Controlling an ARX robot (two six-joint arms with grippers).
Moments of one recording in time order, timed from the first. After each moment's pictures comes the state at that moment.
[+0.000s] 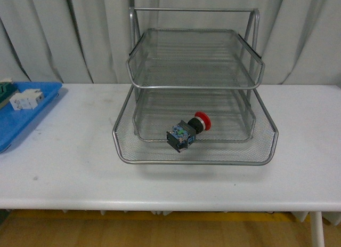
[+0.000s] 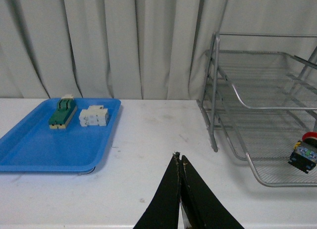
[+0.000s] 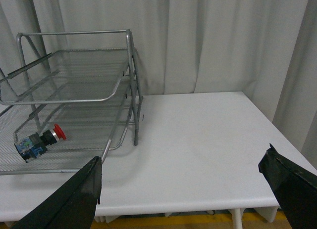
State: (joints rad) left arm 0.00 0.28 0.01 0.29 0.00 0.00; right arm 0.00 0.00 0.01 0.00 0.00 0.00
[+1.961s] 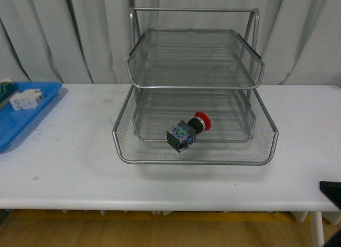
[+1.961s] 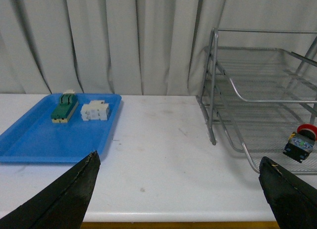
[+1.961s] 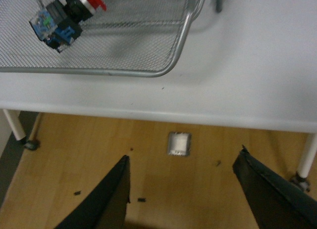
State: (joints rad) left arm 0.00 0.01 0.01 0.00 0.00 0.00; right arm 0.19 1.27 0.39 0.25 -0.13 0.13
